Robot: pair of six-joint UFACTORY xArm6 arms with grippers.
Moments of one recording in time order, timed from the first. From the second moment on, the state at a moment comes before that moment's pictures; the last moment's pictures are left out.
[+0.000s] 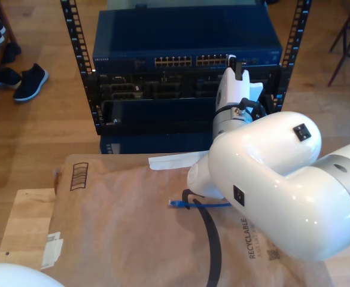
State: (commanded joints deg) left arm 96.5 -28.5 -6.5 3.9 62.2 -3.0; right arm 26.8 40.6 -69.2 36.0 -70.7 81.8
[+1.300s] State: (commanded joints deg) left arm 96.5 -28.5 -6.6 3.9 62.2 -3.0; right arm 25.9 41.3 -71.5 35.9 -67.1 81.9
